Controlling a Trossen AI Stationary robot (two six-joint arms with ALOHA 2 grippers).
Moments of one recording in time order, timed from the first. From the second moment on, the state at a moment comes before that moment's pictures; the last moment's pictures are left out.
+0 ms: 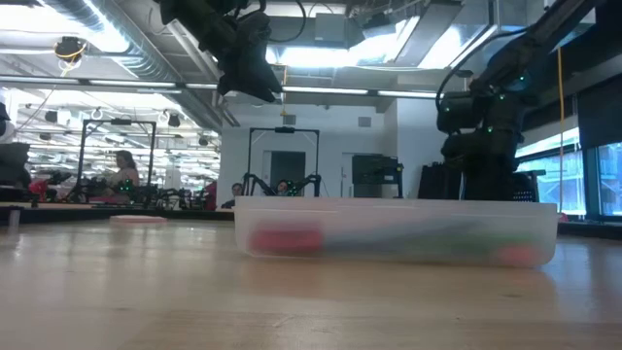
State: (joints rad) left arm 0.45 1.34 1.13 -0.46 0.09 -0.17; right arm -0.75 1.42 0.69 -0.66 -0.30 0.27
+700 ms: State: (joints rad) left arm 0.43 1.34 1.13 -0.46 0.11 -0.09; right arm -0.69 1.32 0.86 -0.90 -0.13 0.24
